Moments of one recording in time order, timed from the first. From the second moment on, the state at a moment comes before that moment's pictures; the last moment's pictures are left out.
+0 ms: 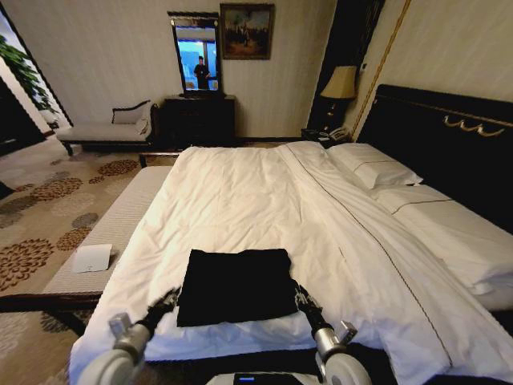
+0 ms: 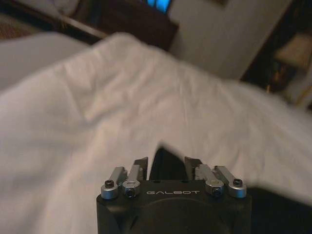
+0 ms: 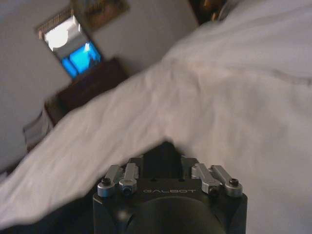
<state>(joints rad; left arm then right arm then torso) 1.76 -1.08 -0.75 -2.12 -0.96 0.23 -0.05 -1.72 1.13 0.31 2.06 0.82 0.18 0.27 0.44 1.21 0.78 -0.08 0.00</state>
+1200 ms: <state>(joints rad) 1.06 -1.24 -0.40 -1.44 -0.93 0.28 -0.12 -1.62 1.33 0.43 1.93 0.73 0.21 0.27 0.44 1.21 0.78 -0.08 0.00</state>
